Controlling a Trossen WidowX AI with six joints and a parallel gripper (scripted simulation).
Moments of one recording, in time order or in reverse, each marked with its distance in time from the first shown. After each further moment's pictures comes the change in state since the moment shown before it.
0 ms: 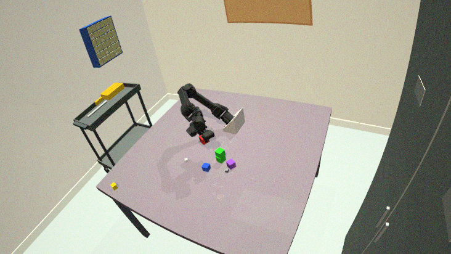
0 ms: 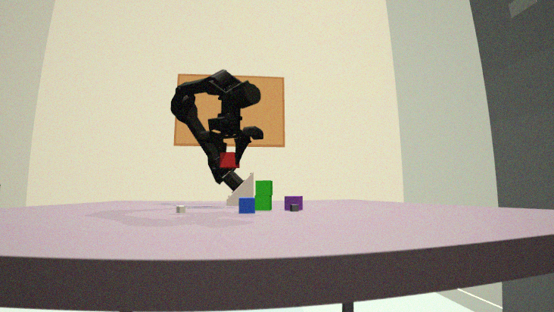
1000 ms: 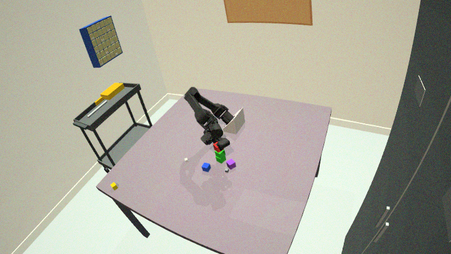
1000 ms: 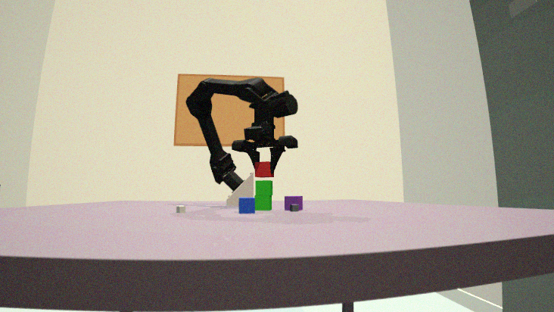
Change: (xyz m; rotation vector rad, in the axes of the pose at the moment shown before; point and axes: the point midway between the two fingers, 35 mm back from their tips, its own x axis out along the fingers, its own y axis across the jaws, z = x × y) arm 0.026 0.092 -0.036 0.016 0.002 0.012
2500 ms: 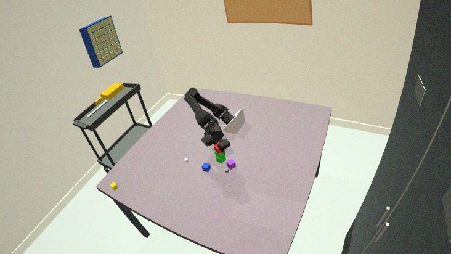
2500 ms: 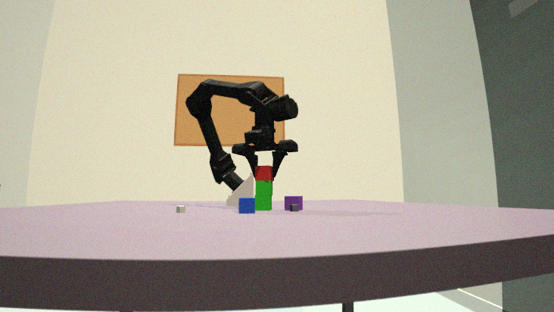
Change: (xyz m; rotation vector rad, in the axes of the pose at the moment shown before) arm 0.011 -0.001 -0.001 -0.004 0.003 -0.007
